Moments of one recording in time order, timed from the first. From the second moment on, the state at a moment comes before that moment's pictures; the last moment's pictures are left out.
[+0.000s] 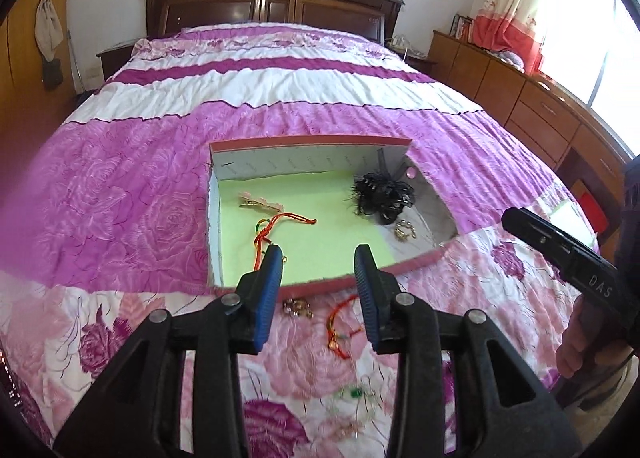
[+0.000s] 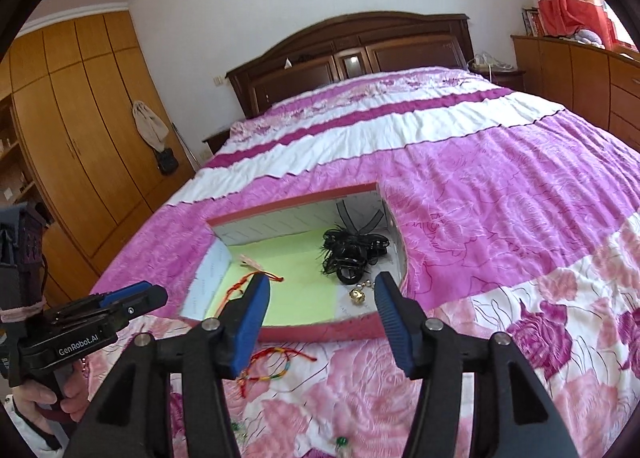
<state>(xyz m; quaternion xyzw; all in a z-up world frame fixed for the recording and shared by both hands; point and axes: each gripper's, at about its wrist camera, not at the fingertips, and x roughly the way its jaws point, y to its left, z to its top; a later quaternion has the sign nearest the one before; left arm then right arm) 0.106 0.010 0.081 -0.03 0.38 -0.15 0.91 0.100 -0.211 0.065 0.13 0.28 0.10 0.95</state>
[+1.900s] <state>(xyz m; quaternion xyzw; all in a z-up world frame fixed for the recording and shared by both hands) 0.052 -0.014 -0.036 -0.01 0.51 -0.21 0.84 0.045 -0.185 -0.057 0.10 0.45 0.14 0.88</state>
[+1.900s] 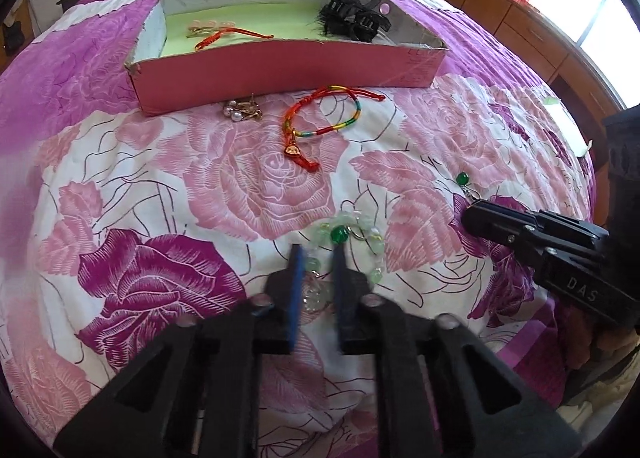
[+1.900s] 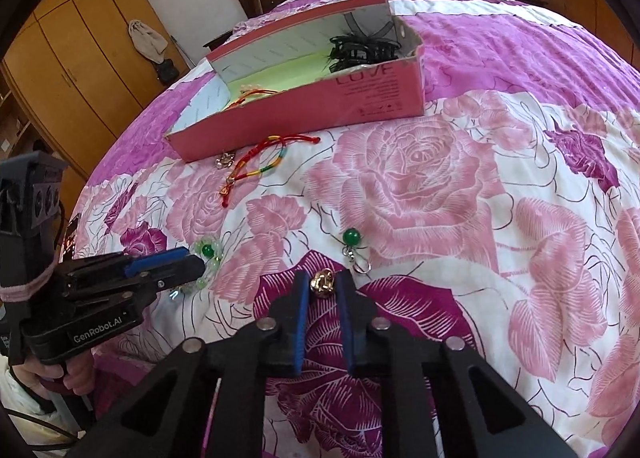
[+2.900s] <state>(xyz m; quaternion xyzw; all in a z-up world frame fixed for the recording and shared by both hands) 0.037 -0.006 0.030 -0.04 0.41 -0.22 0.88 0.018 -0.180 -0.001 0.08 0.34 0.18 0.92</state>
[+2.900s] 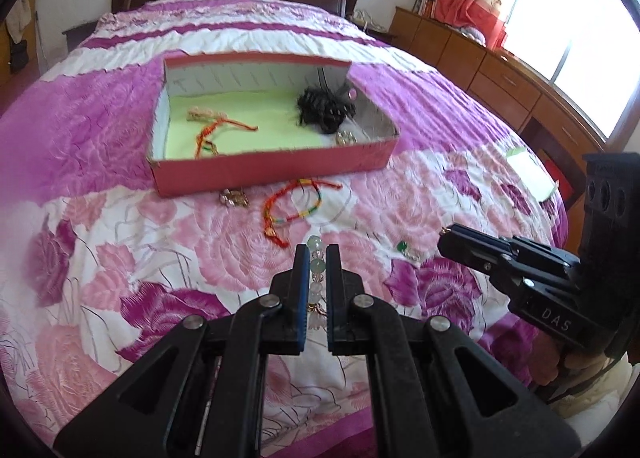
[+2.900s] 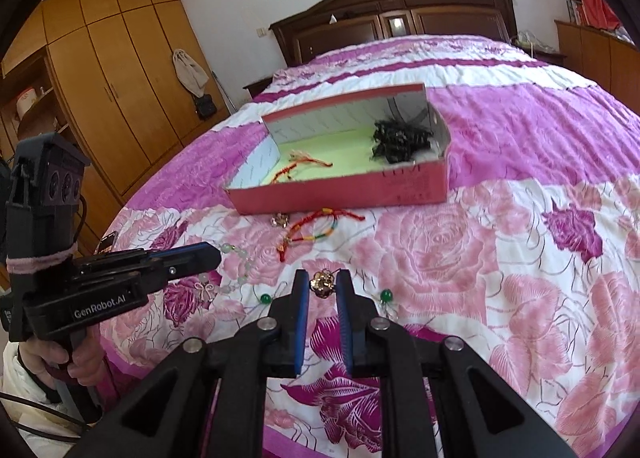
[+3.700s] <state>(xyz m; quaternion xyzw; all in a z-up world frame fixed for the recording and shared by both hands) 0.076 0.005 0.061 -0.05 0.26 -0.16 0.95 0.056 -0.171 0.036 0.06 0.22 0.15 0.96</state>
